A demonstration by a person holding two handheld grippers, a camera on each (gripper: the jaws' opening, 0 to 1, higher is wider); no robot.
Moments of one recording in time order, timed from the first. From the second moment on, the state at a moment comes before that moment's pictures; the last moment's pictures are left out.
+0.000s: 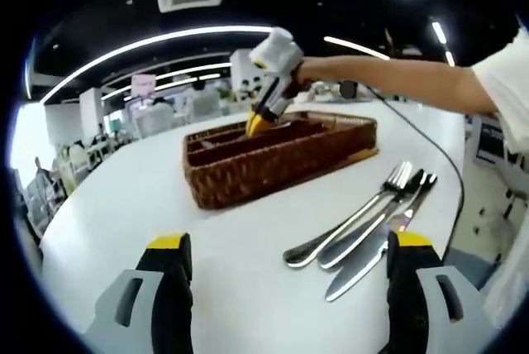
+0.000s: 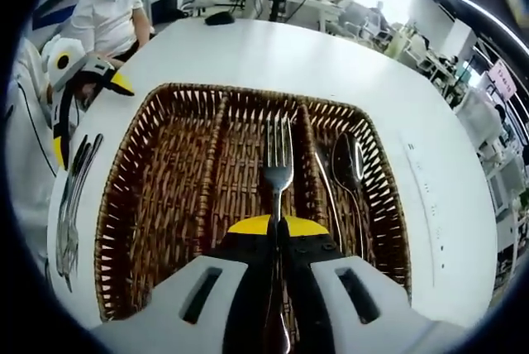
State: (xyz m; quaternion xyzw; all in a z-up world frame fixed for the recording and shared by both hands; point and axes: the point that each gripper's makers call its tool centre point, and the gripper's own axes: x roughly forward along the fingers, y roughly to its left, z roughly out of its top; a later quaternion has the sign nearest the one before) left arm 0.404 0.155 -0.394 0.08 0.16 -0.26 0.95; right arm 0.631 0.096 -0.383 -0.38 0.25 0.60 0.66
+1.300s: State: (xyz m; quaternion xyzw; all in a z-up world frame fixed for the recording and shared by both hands) left arm 0.403 0.168 -0.394 0.09 0.17 -0.25 0.95; right arm 0.636 0.104 -0.403 -0.43 0.26 0.59 0.63
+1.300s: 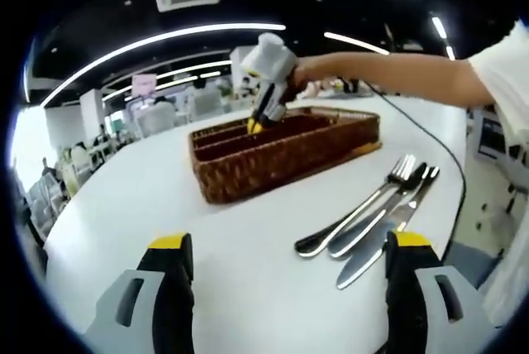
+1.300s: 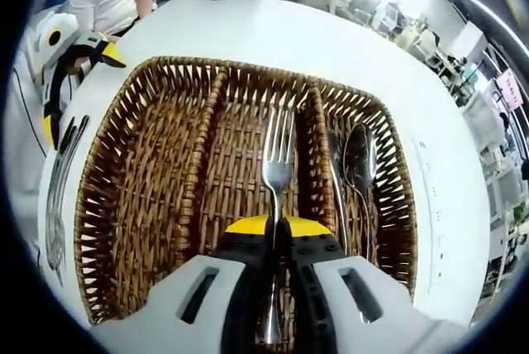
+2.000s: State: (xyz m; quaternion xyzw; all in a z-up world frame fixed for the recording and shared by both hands) left arm 0.399 0.167 -0.388 0.08 0.16 -0.25 0.95; right arm 0.627 0.102 -0.397 -0.43 0.26 0.58 0.64
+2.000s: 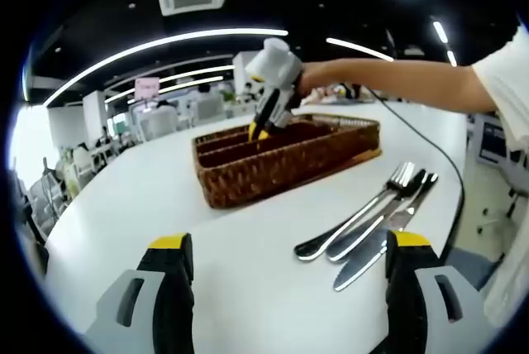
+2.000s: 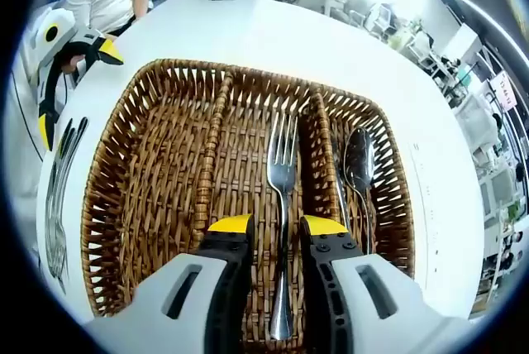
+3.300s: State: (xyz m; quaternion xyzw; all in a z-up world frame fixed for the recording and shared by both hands) left arm 0.389 0.155 -0.374 0.08 0.14 -0.26 0.95; right arm 0.625 0.096 -0.339 -0.37 0.14 0.57 0.72
